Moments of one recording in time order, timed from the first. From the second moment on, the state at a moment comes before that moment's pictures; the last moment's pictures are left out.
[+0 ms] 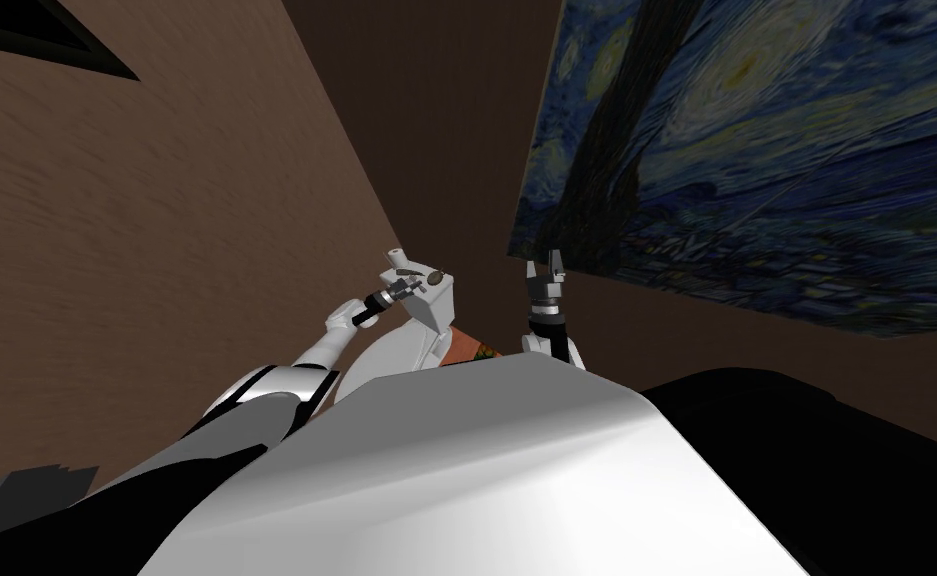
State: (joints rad) left arm -0.47 0.70 -0.29 -0.94 -0.56 -1.03 -0.32; right arm 0.51 0.01 0.02 -2.28 0.10 -0.53 -0.14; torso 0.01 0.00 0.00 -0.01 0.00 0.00
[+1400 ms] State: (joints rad) left arm -0.45 0.70 -0.28 -1.08 -0.61 -0.95 -0.25; right arm 0.51 0.01 0.02 -2.28 0.10 -0.53 -0.14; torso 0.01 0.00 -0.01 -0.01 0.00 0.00
